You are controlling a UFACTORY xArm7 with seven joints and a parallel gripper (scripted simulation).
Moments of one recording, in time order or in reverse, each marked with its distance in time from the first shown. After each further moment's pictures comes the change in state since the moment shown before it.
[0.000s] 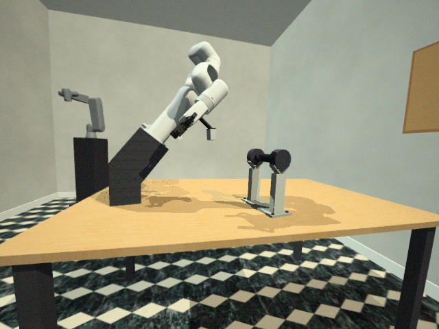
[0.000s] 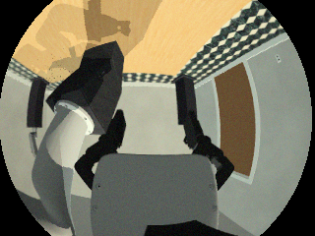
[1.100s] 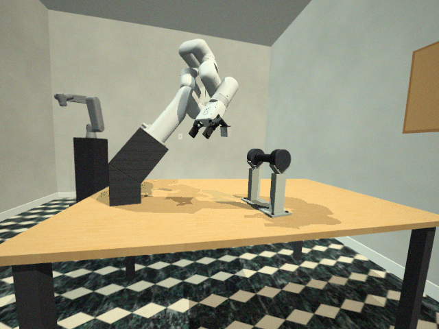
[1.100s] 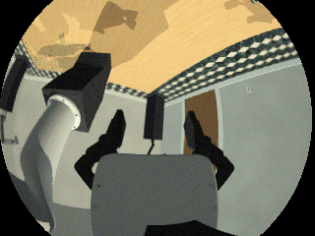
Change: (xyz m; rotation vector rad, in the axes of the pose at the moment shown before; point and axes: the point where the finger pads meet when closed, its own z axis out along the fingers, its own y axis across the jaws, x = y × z) arm 0.064 0.017 -0.058 -0.126 0.141 -0.340
